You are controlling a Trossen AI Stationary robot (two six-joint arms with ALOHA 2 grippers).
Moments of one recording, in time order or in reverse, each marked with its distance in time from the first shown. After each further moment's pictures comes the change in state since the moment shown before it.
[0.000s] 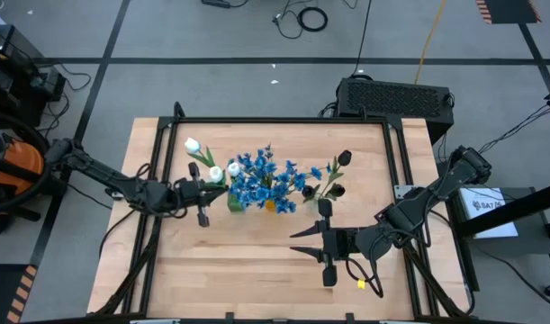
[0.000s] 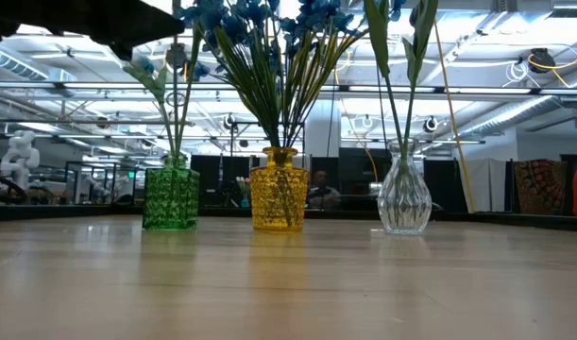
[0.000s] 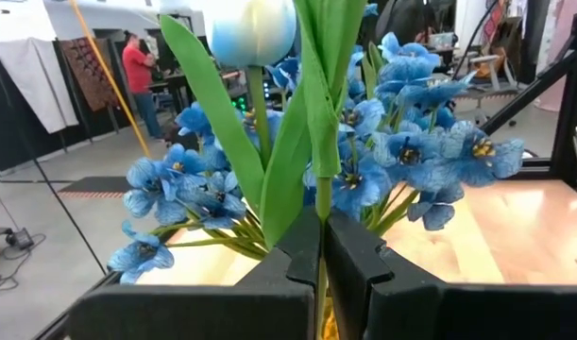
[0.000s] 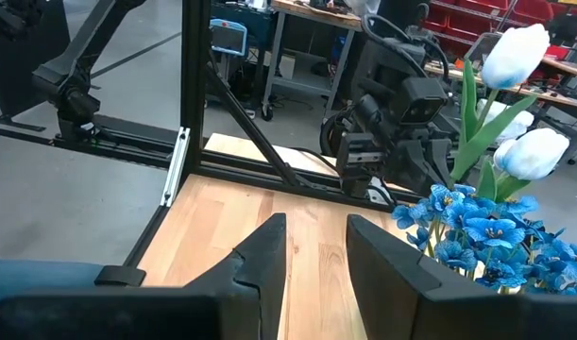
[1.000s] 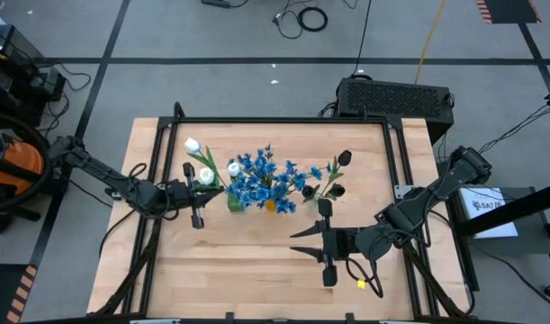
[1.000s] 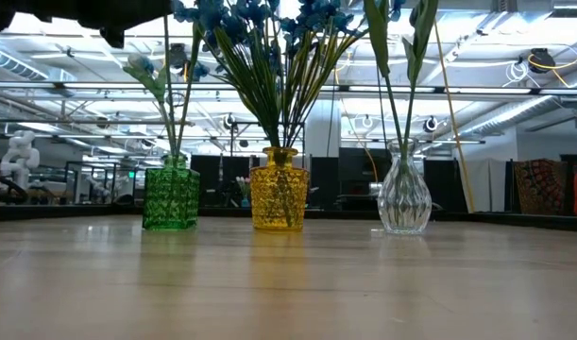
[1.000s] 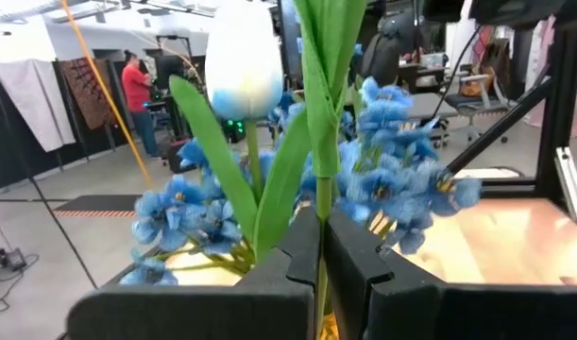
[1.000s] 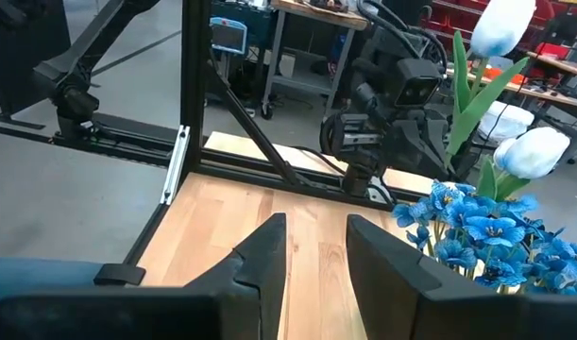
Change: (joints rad) left arm -0.073 -0.058 0.009 0.004 -0.054 0.047; right arm 0.000 0.000 0.000 -0.005 0.000 0.000
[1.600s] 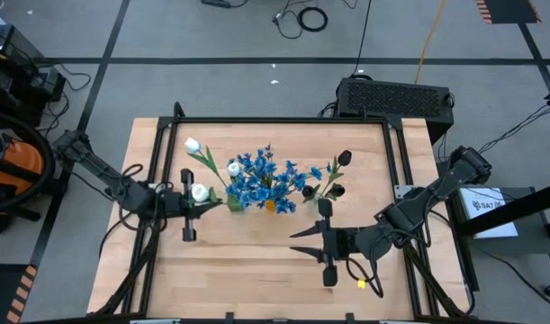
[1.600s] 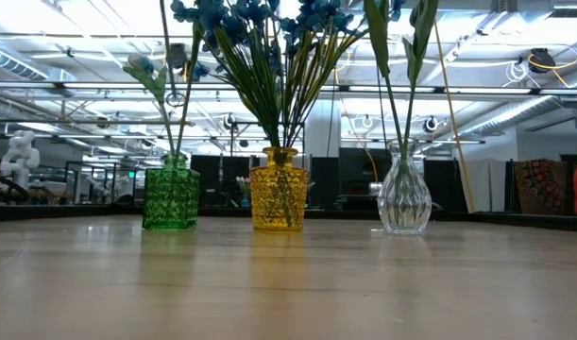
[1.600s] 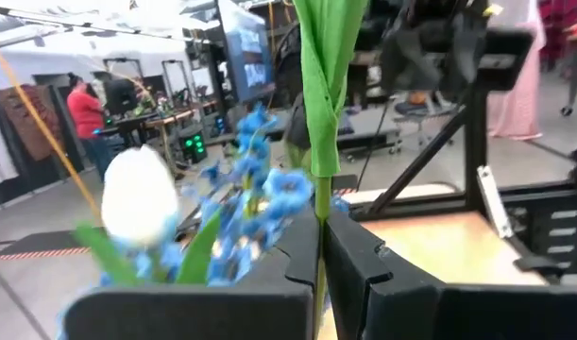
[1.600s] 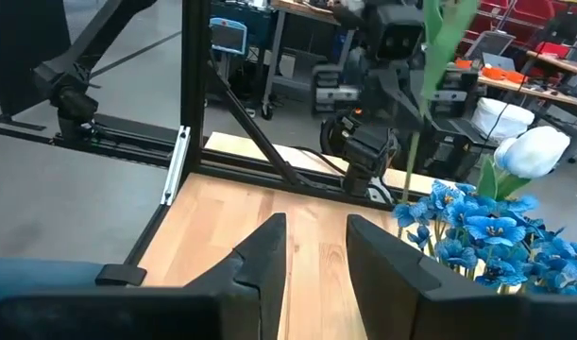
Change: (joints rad) left arm -0.143 0.076 0.204 -0.109 -0.008 0.062; right arm 0.000 0.000 0.000 0.000 0.000 0.004
